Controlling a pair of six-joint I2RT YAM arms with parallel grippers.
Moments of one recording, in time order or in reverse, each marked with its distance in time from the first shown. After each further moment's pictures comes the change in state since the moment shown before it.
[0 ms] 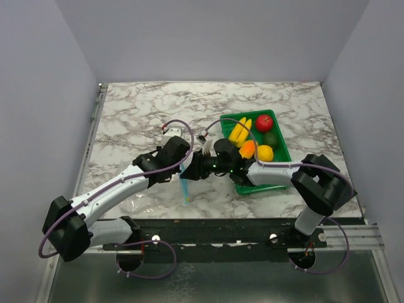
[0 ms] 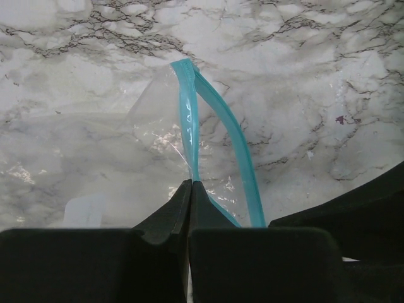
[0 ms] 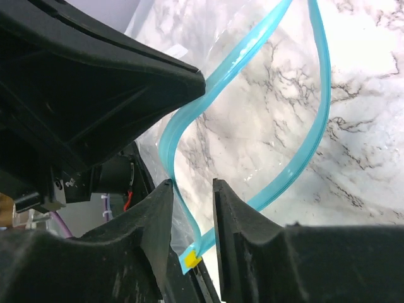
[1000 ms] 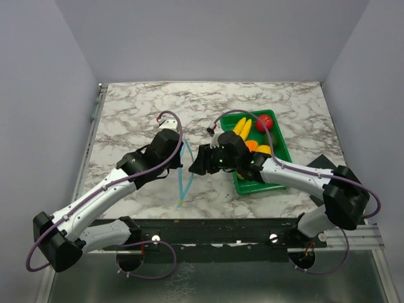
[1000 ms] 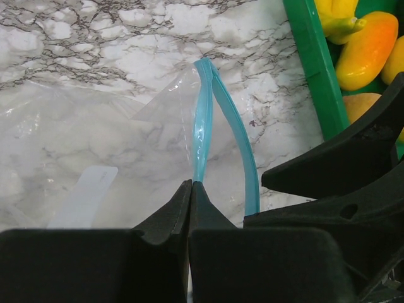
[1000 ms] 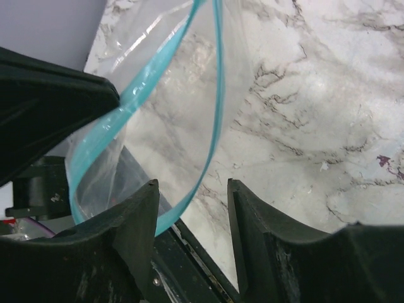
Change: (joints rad) left arm 0.000 -0.135 0.118 -0.044 0.162 -0.006; right arm 0.003 -0.233 0.086 -0.482 0.235 -0.060
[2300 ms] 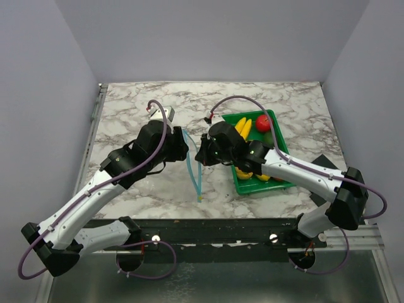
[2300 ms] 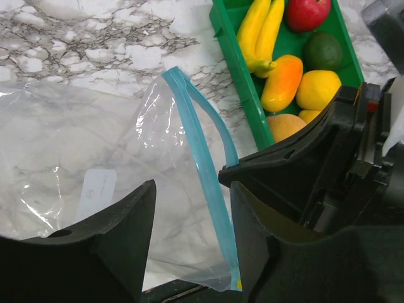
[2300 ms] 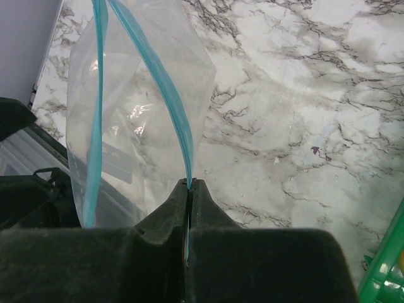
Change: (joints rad) left arm 0.000 -0.049 0.154 -0.057 0.080 -0.050; right arm 0.067 0.005 0.300 -0.393 0.296 -0.034
